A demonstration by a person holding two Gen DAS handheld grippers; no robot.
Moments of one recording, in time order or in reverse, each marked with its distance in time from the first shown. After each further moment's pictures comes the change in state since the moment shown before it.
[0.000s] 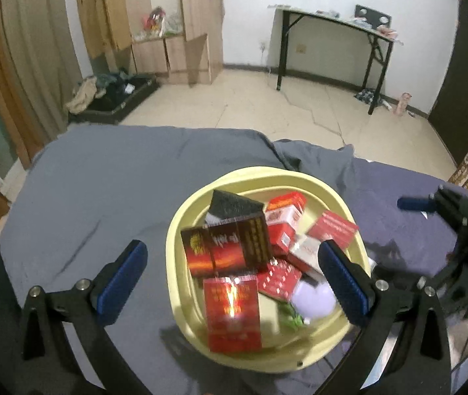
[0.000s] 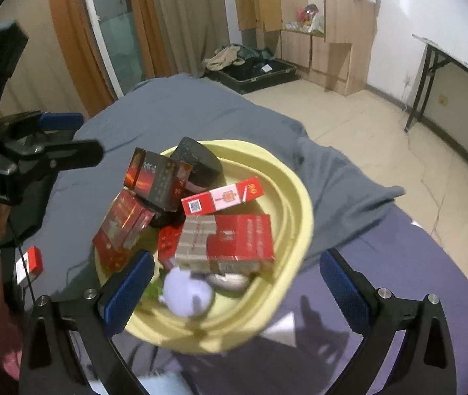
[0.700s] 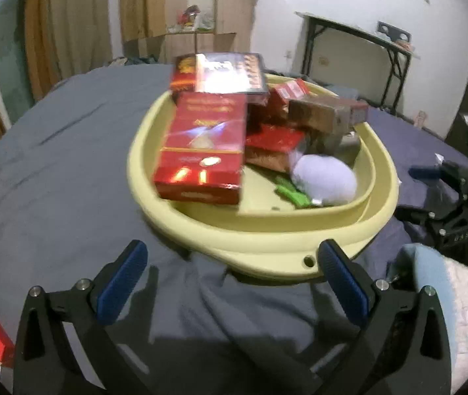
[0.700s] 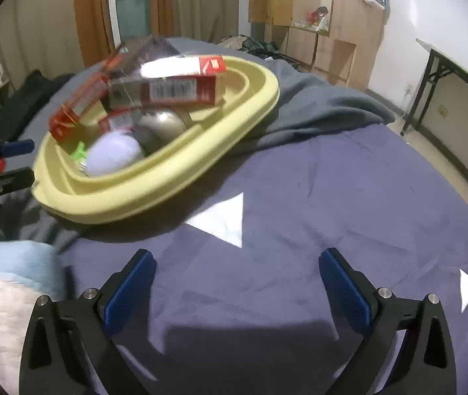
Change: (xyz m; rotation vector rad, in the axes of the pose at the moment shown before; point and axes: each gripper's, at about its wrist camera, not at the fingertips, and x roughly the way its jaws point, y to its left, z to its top) left arm 0.043 -0.039 -0.169 -0.144 -0.093 0.059; right arm 0.051 -0.037 -0.131 -0.121 0.009 -0.061
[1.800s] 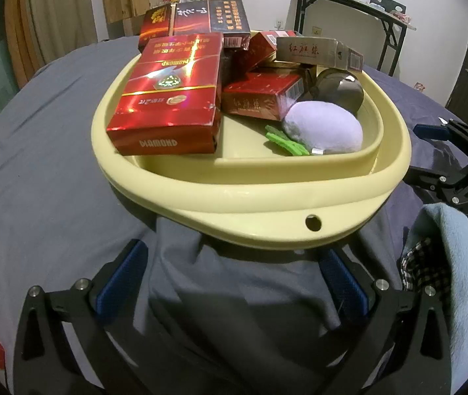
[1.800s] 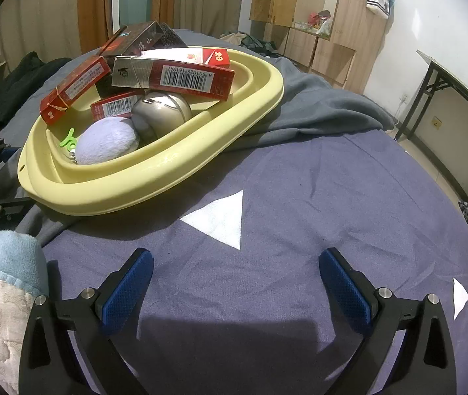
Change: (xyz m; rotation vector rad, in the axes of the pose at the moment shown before) left arm 0.026 -0.014 -0.019 0.046 0.123 -0.016; right arm 0.005 0.009 -0.001 -0.048 0.009 -0.047
